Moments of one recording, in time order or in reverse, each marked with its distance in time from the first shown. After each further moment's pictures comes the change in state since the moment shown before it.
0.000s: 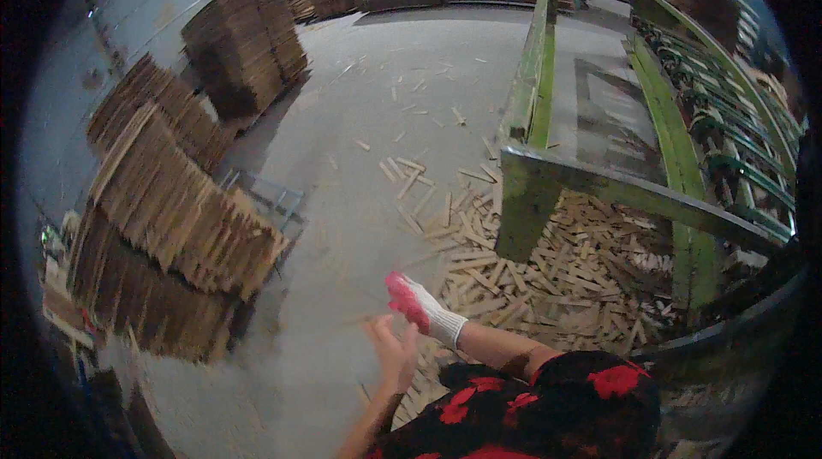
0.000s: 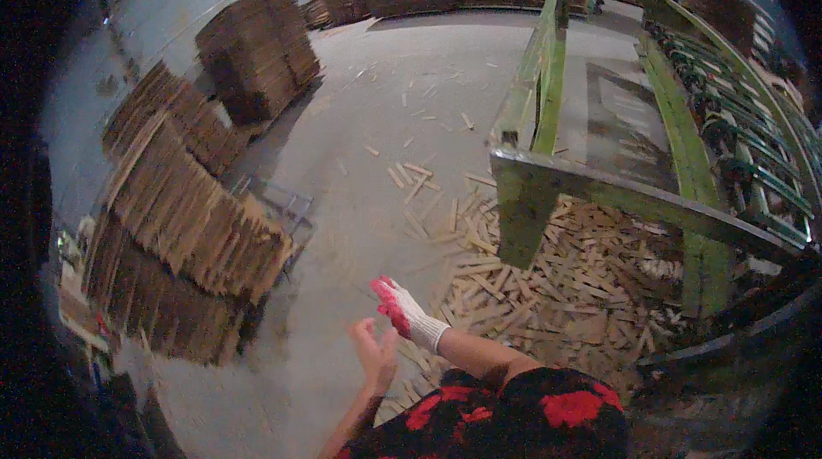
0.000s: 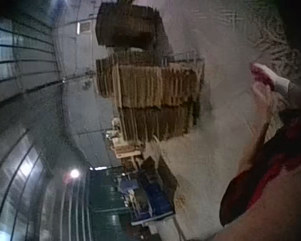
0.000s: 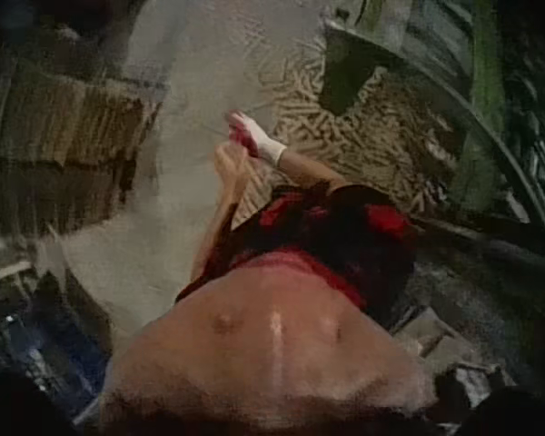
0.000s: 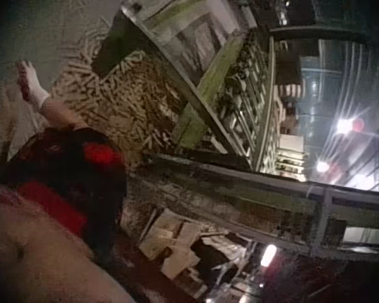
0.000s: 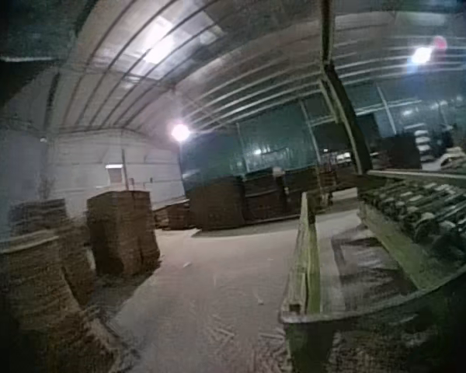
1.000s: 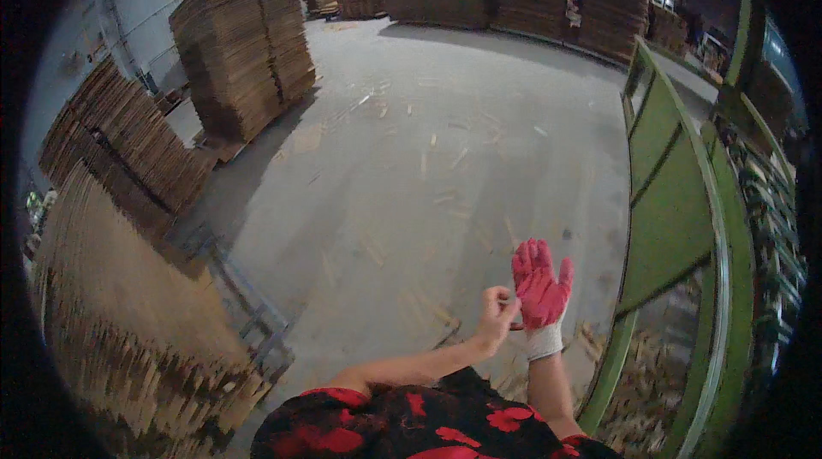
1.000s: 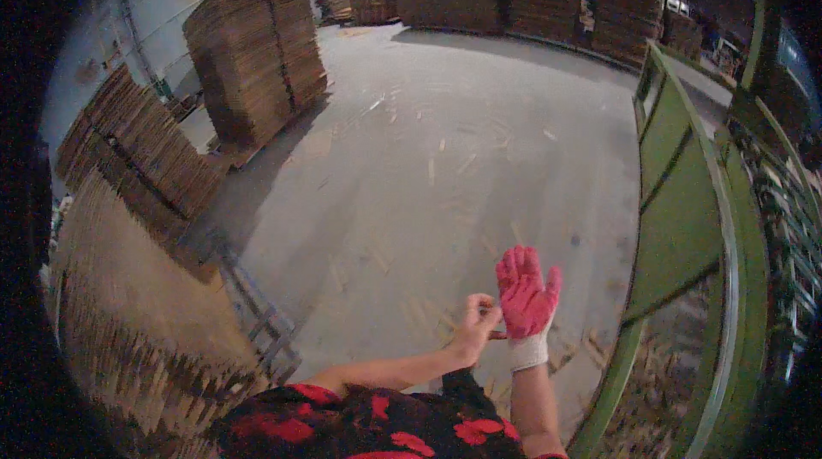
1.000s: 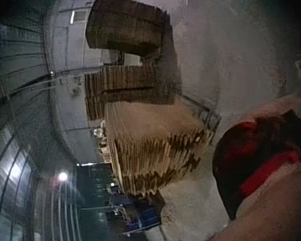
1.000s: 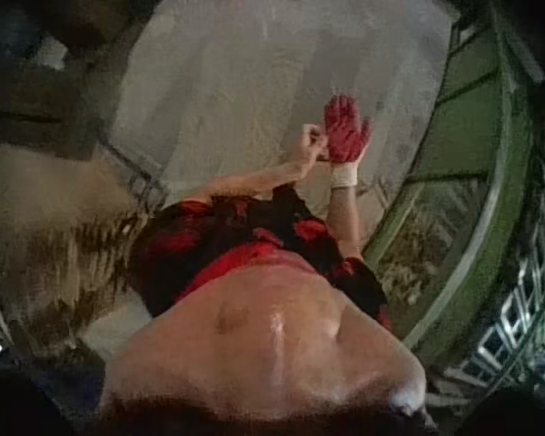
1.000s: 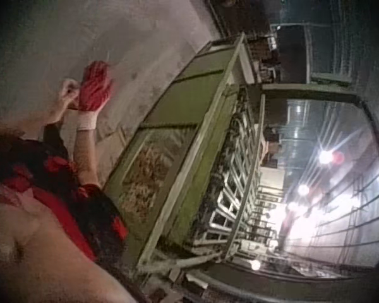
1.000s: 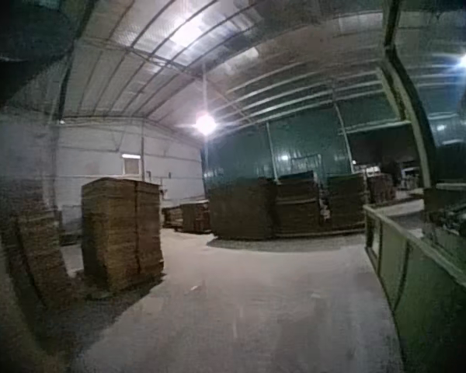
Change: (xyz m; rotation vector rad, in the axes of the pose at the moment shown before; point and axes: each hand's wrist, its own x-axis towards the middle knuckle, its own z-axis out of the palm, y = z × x) left_hand 0.829 -0.149 0.456 -1.117 -0.570 -0.693; right_hand 0.691 -0.461 -0.302 0.953 0.102 -0.654
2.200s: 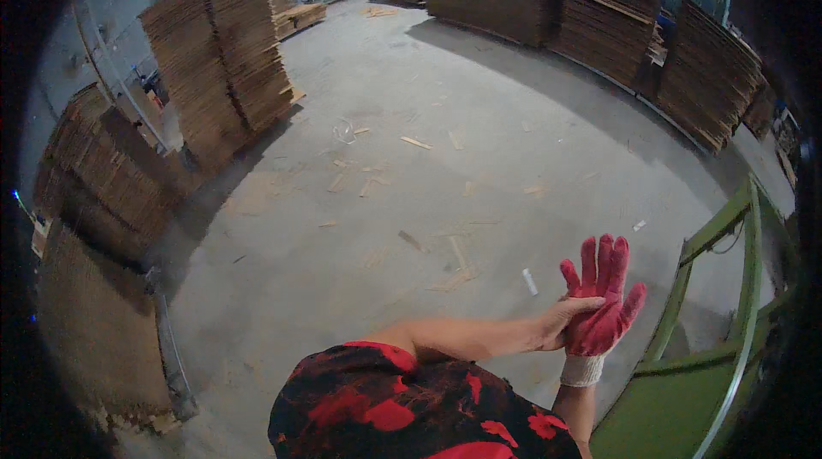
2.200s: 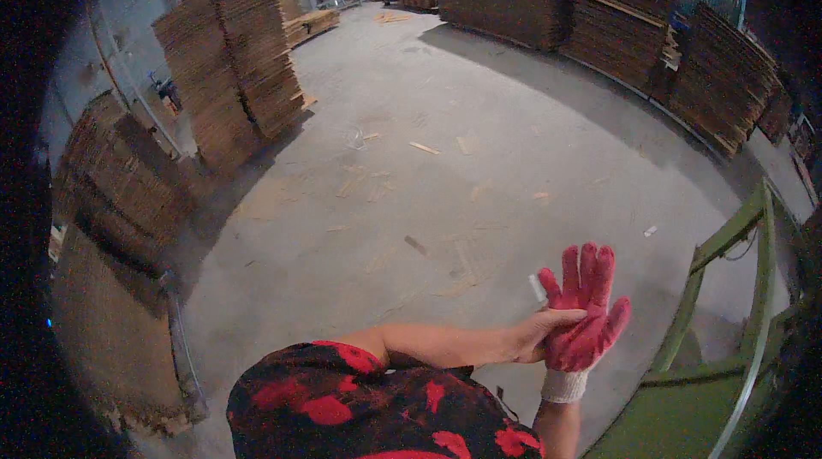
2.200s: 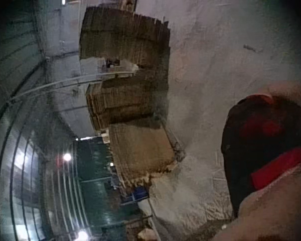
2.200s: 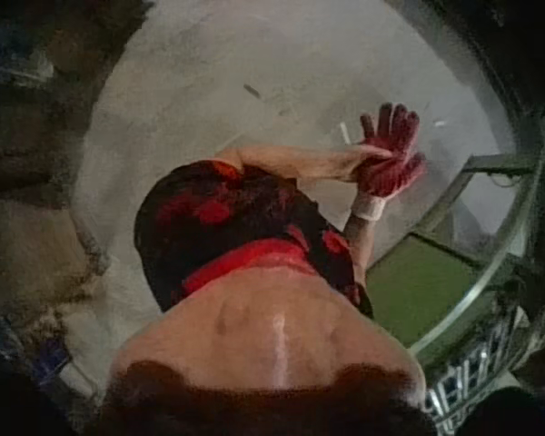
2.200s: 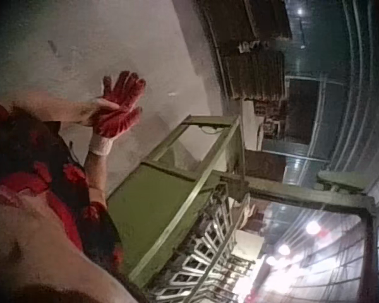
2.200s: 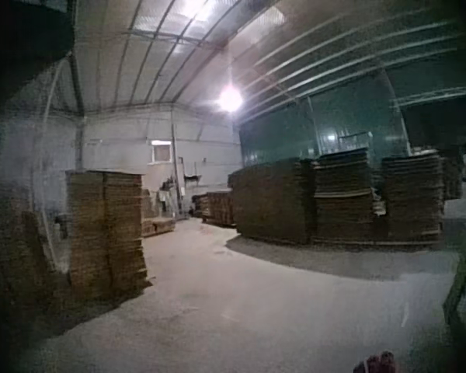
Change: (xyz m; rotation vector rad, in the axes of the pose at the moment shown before) left_hand 1.090 0.207 0.416 -0.445 -0.451 -0.378; right_hand 1.036 -0.424 0.129 -0.486 -0.344 -0.093
